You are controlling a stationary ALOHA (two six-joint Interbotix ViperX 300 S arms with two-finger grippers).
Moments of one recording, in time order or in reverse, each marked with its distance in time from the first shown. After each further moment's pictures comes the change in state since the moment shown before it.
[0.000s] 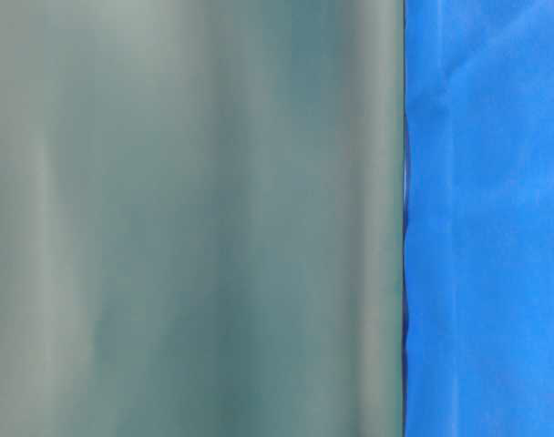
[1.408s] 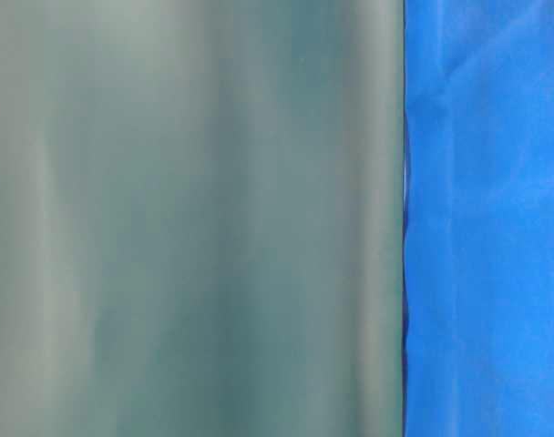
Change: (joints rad) left arm 0.287 0.184 -0.072 0.005 0.121 0.103; right arm -0.324 0.167 -0.032 -0.038 0.078 -0.086
